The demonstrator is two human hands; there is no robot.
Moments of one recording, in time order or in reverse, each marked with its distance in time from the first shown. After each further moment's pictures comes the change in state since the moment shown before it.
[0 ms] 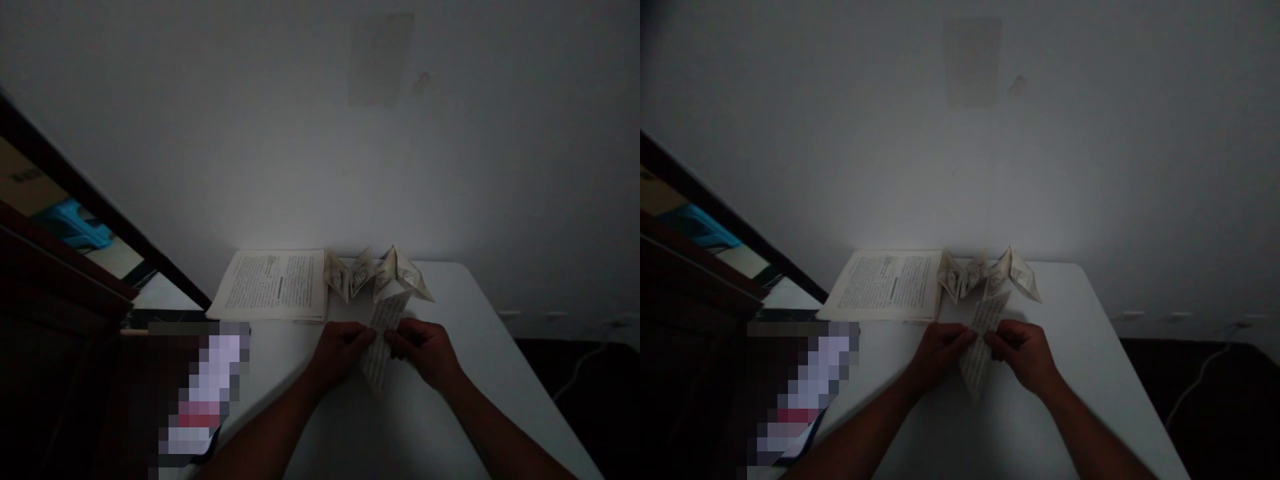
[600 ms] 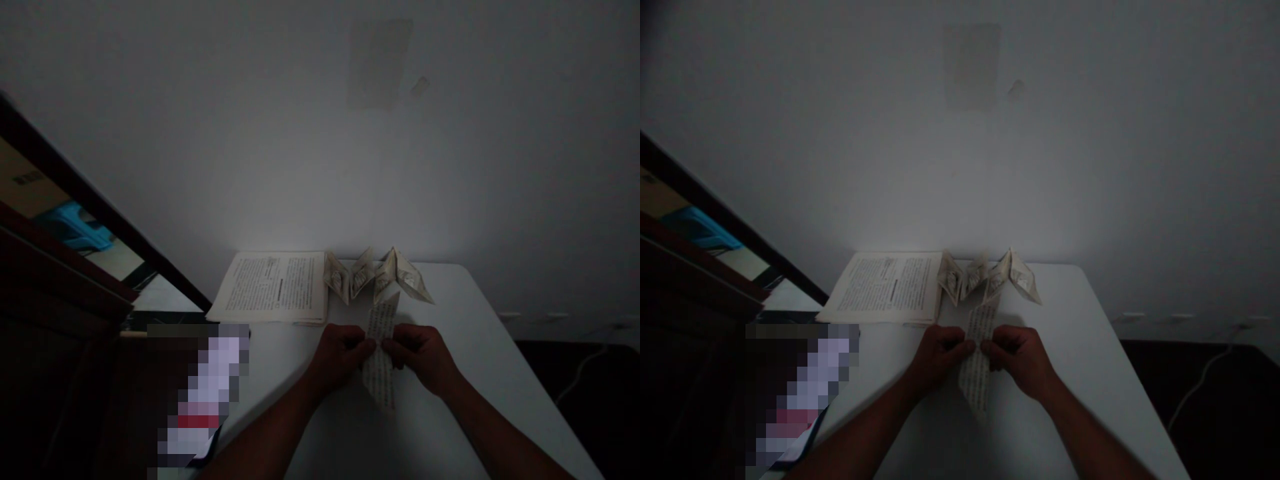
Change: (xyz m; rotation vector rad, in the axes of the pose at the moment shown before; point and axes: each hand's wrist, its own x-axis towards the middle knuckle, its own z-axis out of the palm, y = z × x) left_hand -0.002 0.002 -0.001 0.042 0.010 -0.024; right_hand -0.001 0.001 0.003 0.037 -0.084 0.052
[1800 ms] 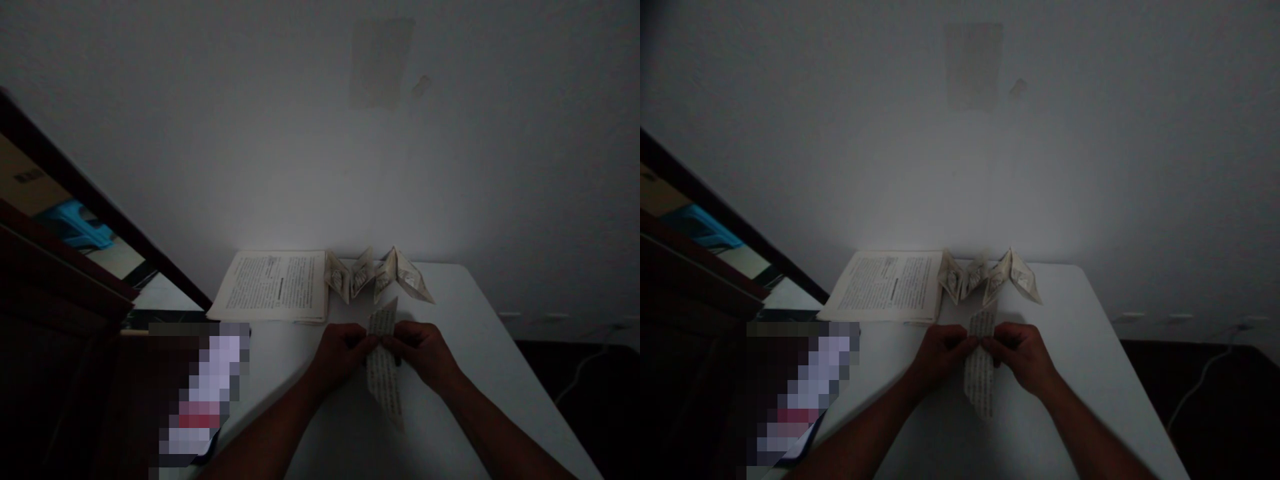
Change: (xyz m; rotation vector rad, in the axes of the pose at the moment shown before) left_hand 0.002 -0.001 0.003 0.004 0.049 -0.030; right_hand 0.002 -0.003 -0.001 -0.028 0.018 -0.017
